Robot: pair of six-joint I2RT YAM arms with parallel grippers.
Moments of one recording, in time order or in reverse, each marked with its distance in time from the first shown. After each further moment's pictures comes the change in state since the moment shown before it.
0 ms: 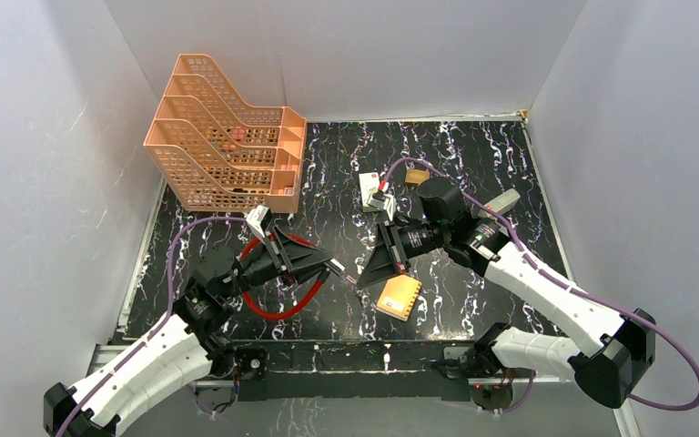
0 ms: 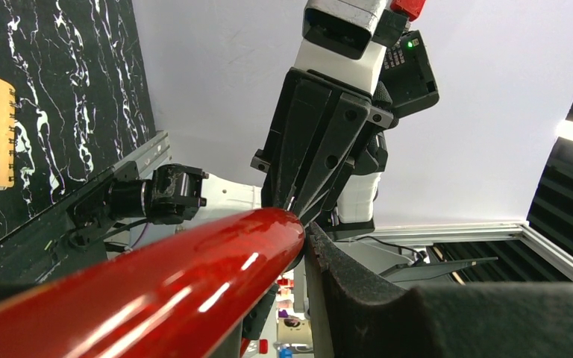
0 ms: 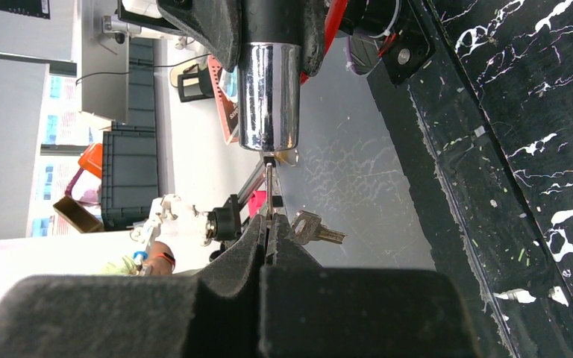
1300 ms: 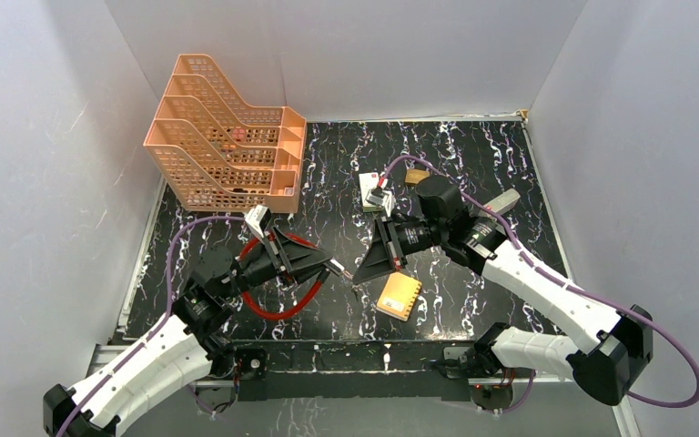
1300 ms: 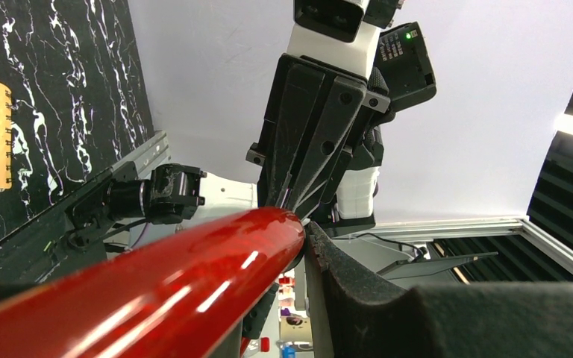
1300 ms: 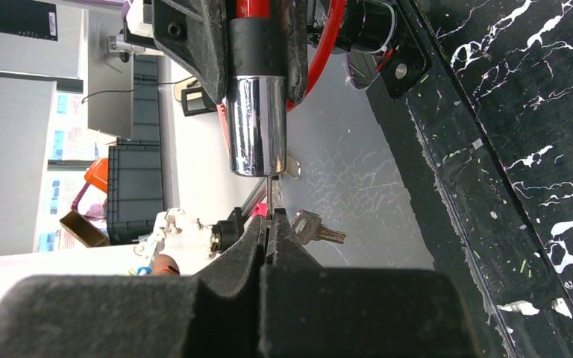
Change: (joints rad) left arm 0.000 -0.010 0.001 0.000 0.005 0.006; right arm 0.000 0.016 0.000 0.046 0.029 0.048
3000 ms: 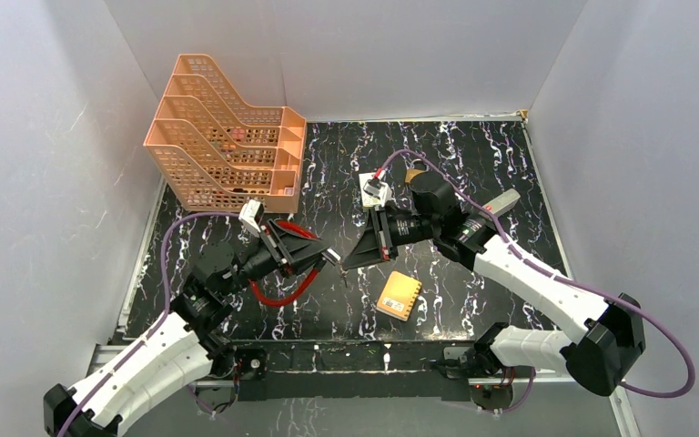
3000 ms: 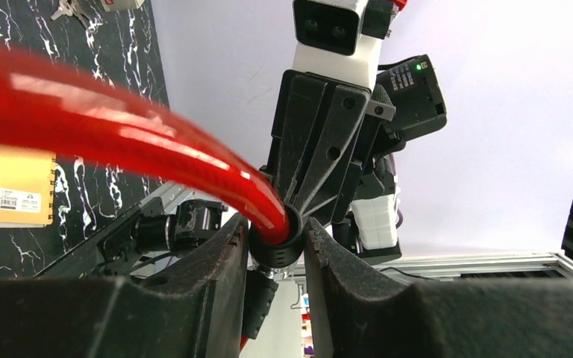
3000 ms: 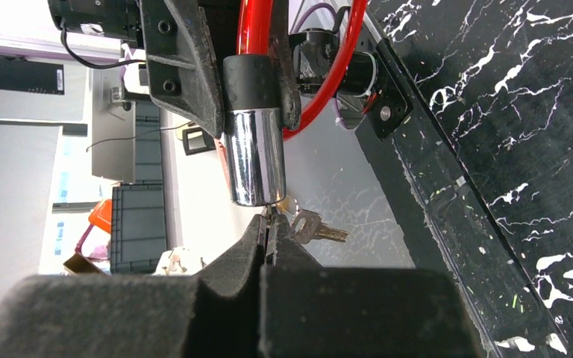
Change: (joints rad) left arm 0.020 0.032 0.031 -0.030 -0.079 0.067; right arm -0.002 0.063 0.000 0.121 0.098 0.090
